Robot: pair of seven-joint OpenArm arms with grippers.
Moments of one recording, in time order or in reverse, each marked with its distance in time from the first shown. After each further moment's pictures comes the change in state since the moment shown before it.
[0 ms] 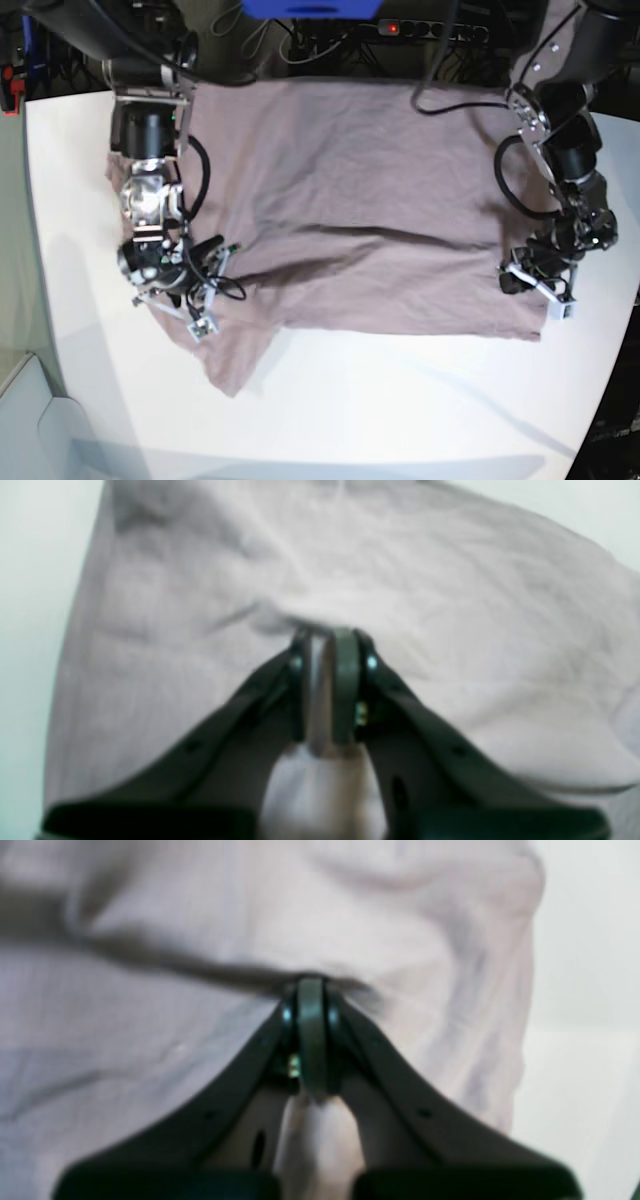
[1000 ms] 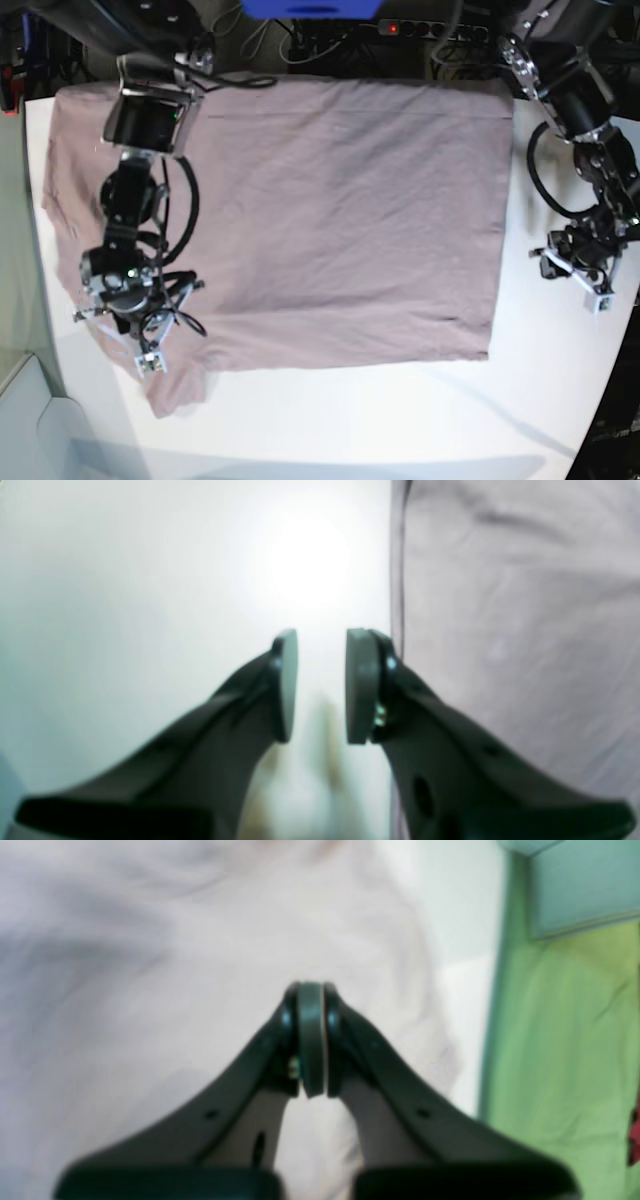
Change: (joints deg) left arm 13.6 0.1 1.9 36.5 -13.1 5.7 26.7; right arm -3.3 -4.6 5.9 29.6 -1.4 -3.7 -19.9
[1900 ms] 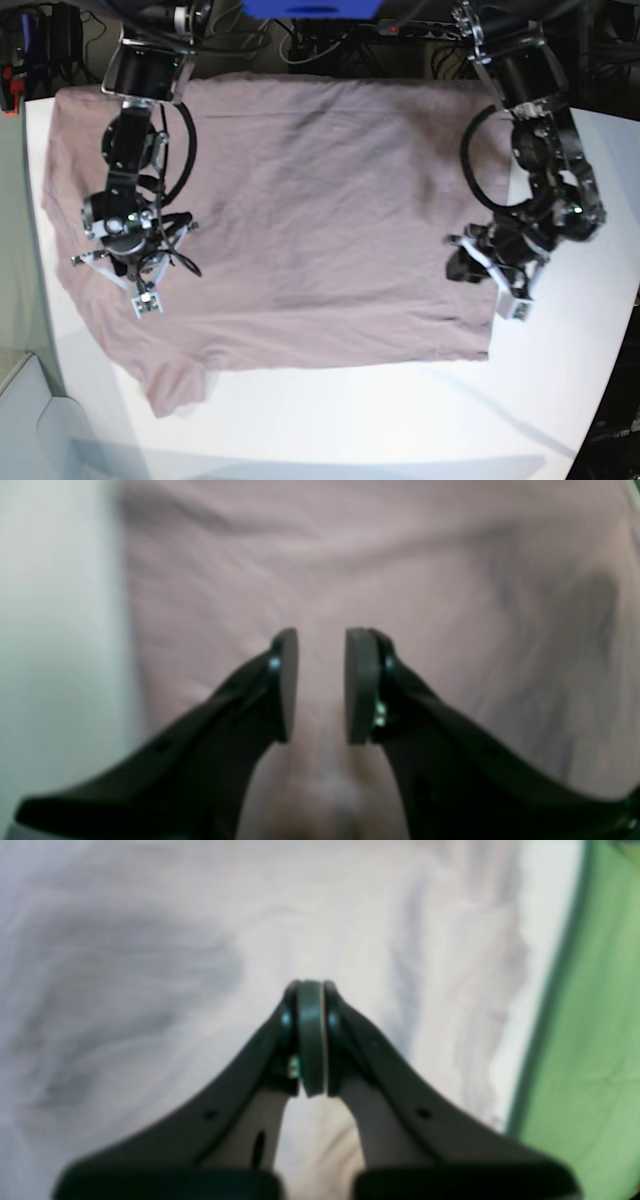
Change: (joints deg) left arm 5.6 12.0 12.6 12.1 -8.3 0.3 8.7; right arm -9.8 1.7 0.5 1.7 -0.2 0.0 1.9
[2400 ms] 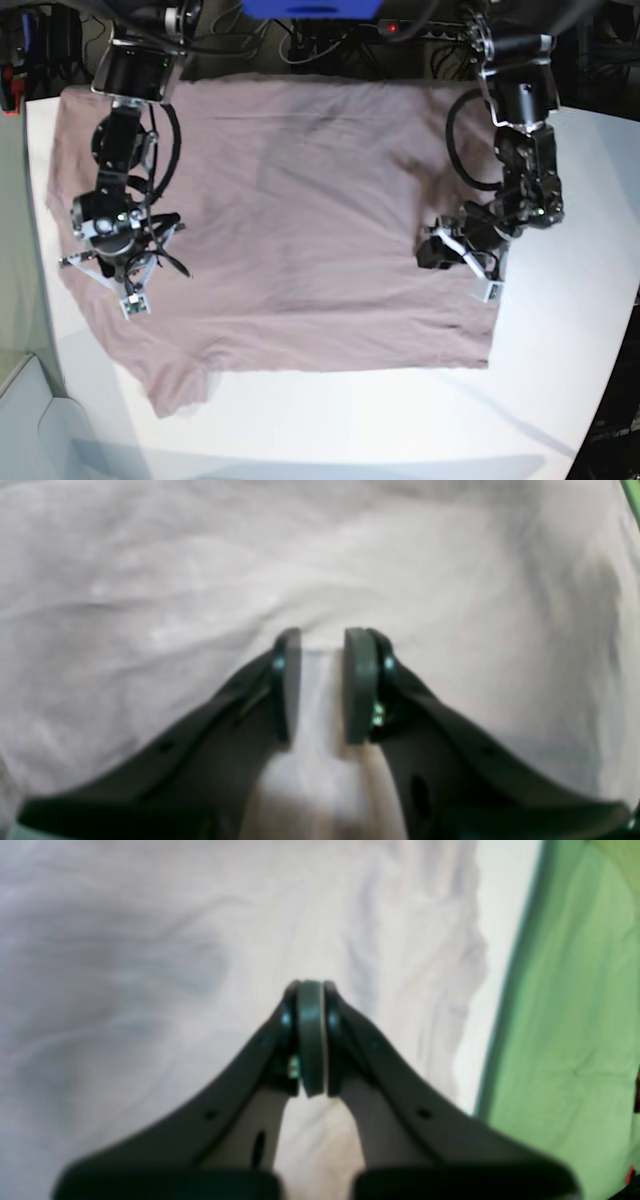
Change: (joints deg) left arm -4.8 -5.5 4.3 -28.6 0.4 -2.7 -25.8; right arm -0.2 1.9 0.1 1.0 0.0 0.0 -0.2
